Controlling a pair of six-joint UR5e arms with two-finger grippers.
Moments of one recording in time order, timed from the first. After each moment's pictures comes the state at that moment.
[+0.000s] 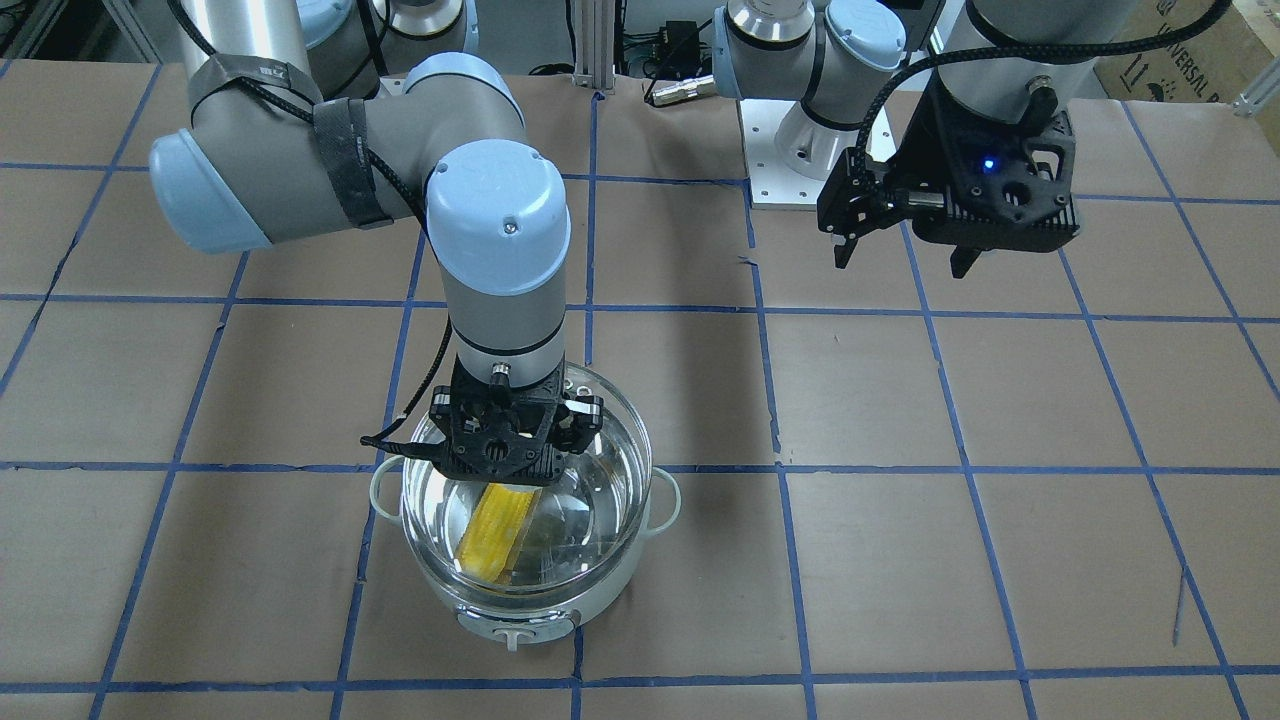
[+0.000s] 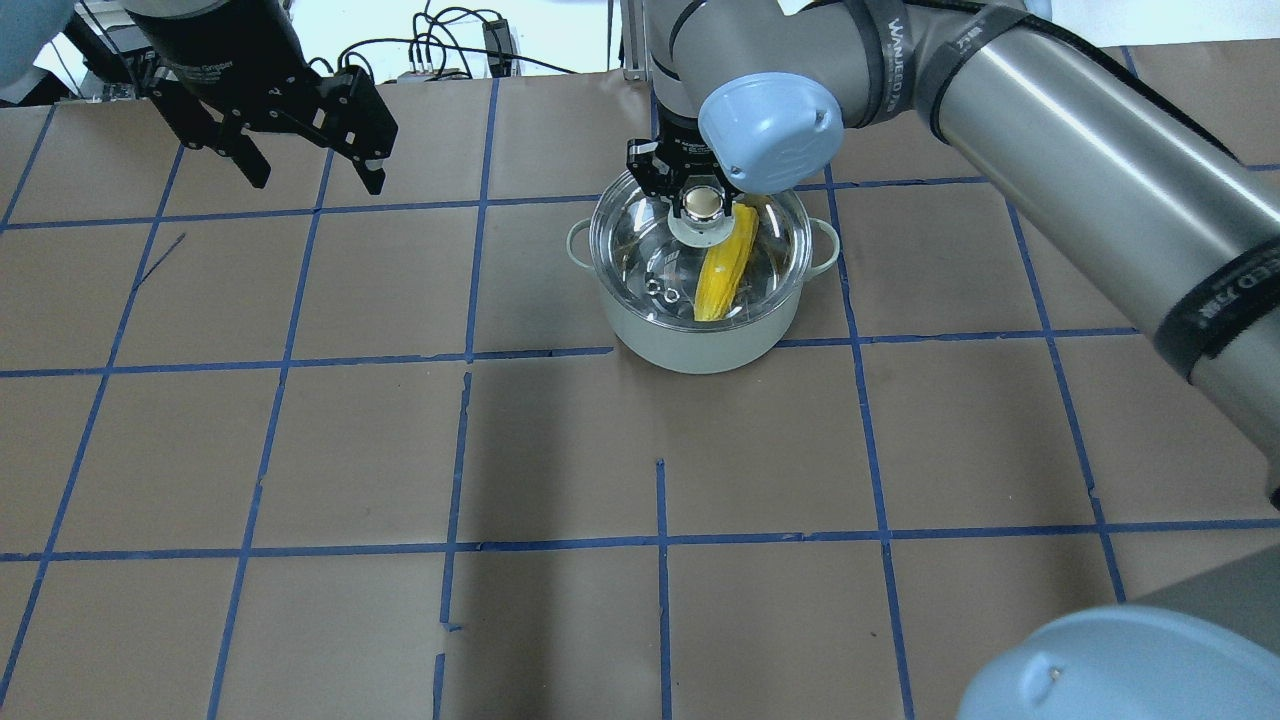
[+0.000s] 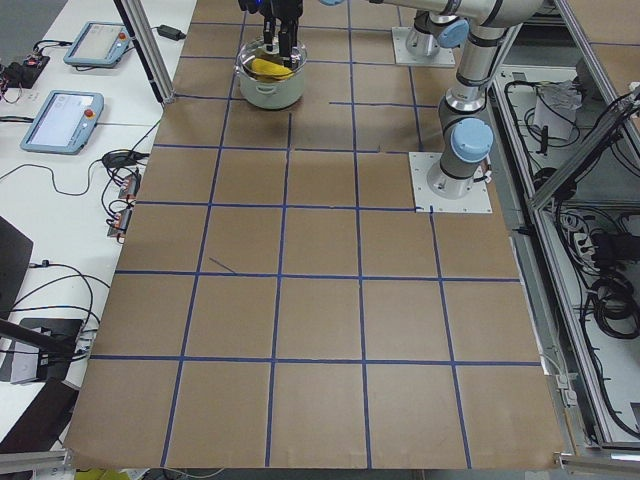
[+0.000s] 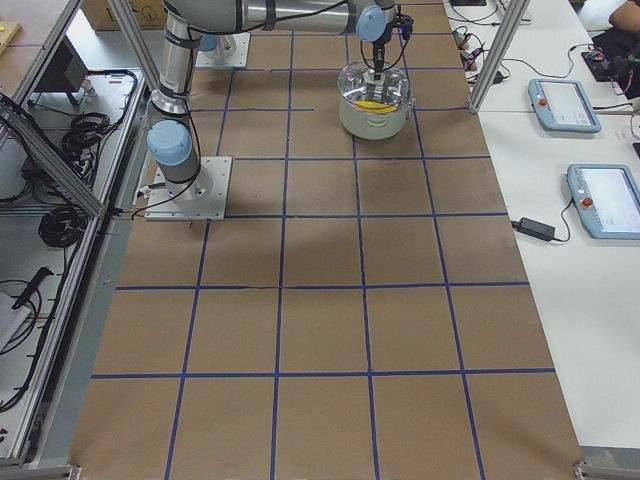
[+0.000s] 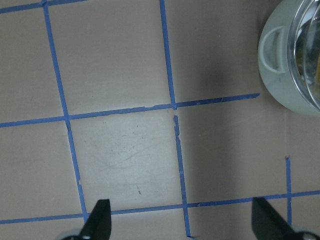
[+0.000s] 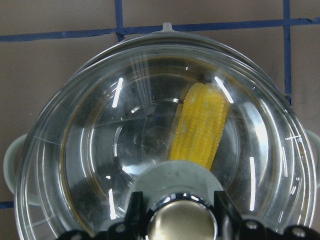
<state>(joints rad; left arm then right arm) -1.58 -1.67 -1.34 -1.71 1.61 0.10 1.88 -1.12 1.34 -1.86 -1.63 0.36</state>
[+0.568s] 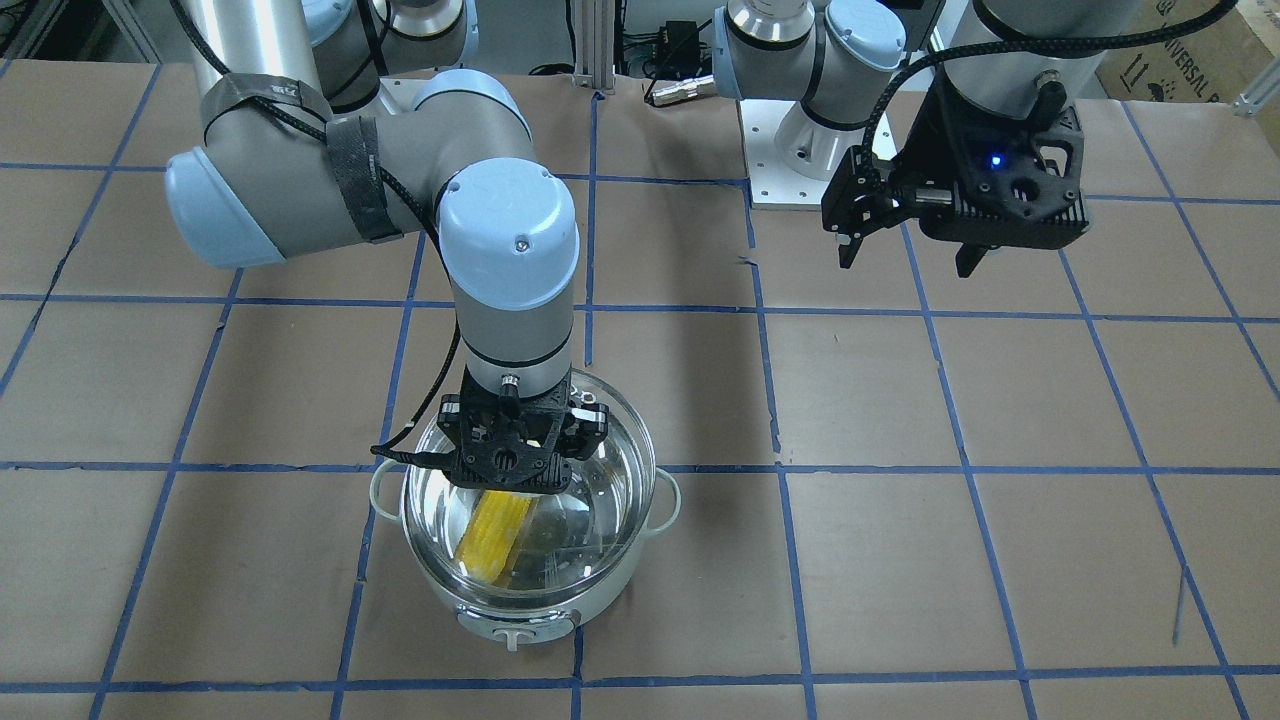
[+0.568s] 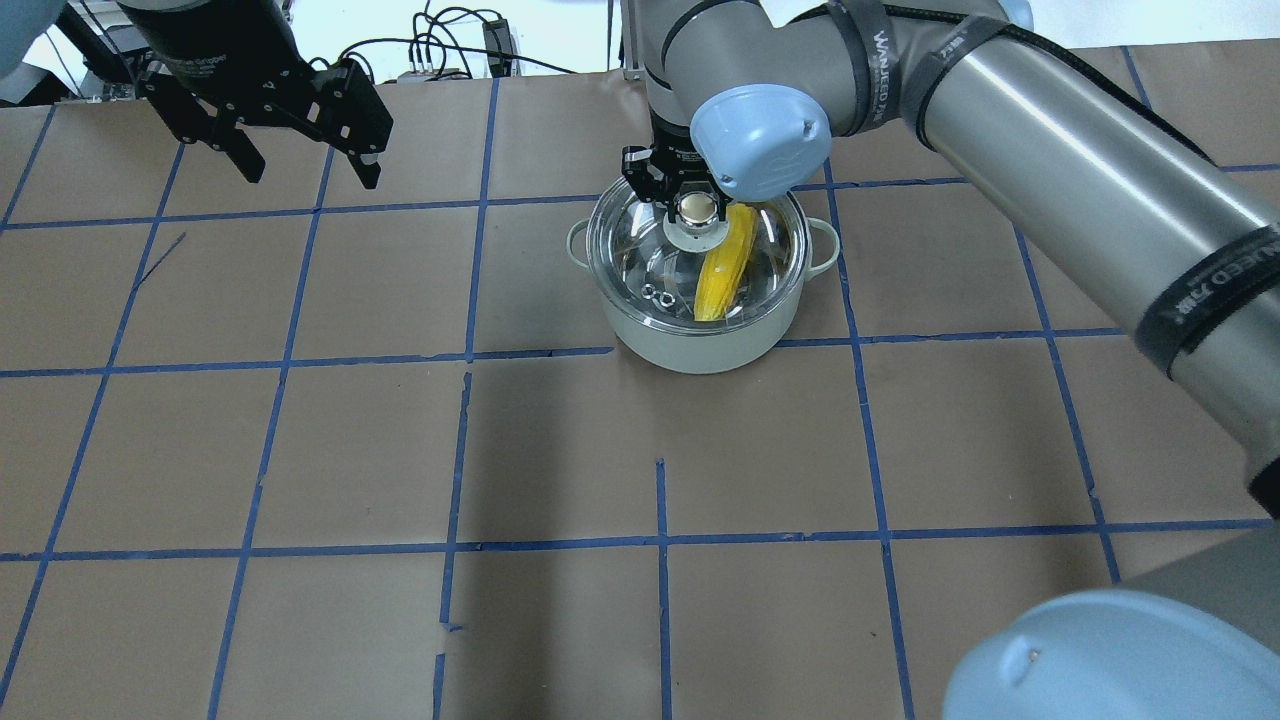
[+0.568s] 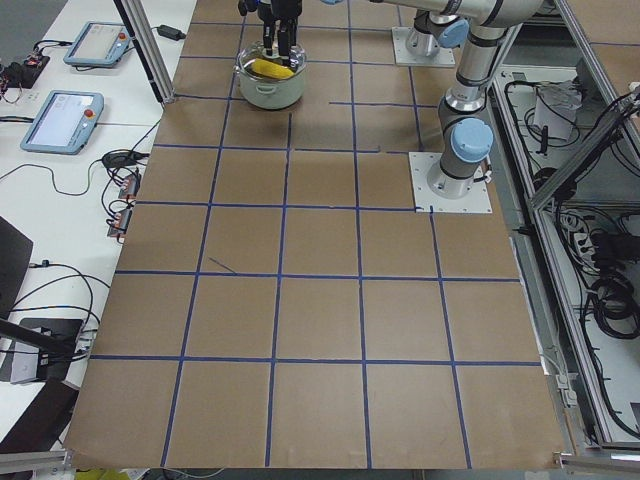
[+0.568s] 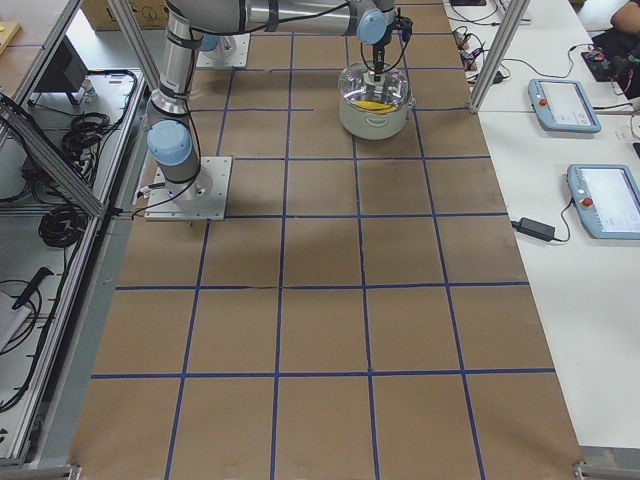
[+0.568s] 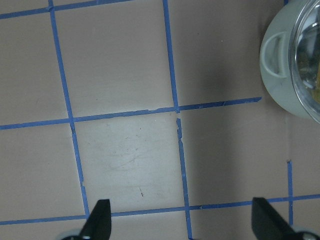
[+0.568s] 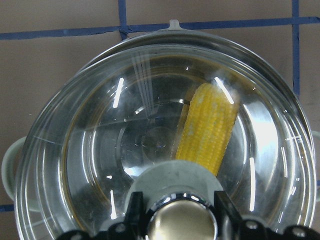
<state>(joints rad) -1.58 -1.67 -1.34 -1.71 1.61 0.09 1.88 -1.10 1.34 -1.88 -1.63 0.36</state>
